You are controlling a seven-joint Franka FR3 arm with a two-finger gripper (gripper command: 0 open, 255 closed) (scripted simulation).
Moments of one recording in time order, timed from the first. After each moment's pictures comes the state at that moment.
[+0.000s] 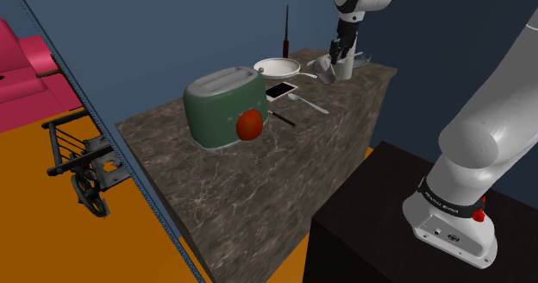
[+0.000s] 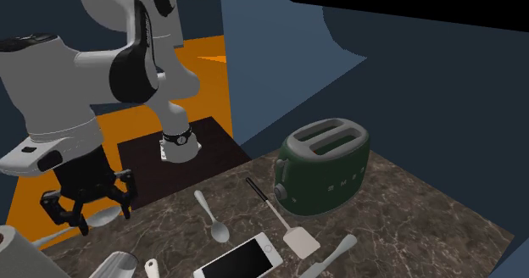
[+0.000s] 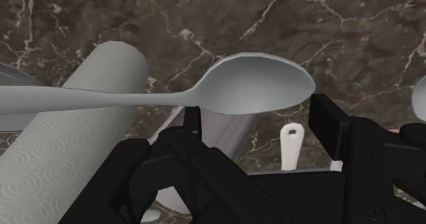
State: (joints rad) arm -0.30 -0.02 -0.17 -2.09 0.04 2.22 -0.46
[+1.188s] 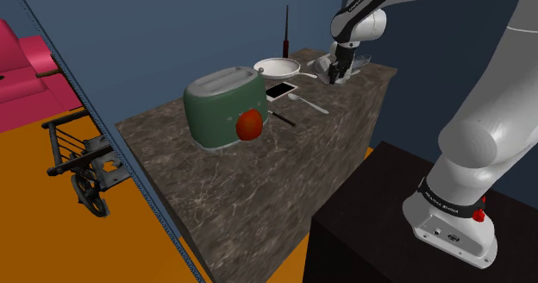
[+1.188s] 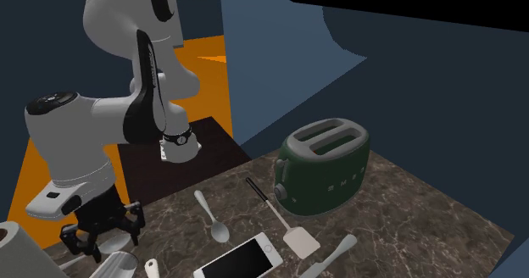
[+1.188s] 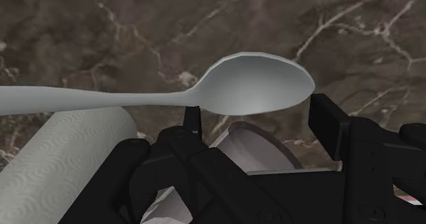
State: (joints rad) arm -0.31 0.09 -0.17 -2.20 0.08 2.45 -0.51
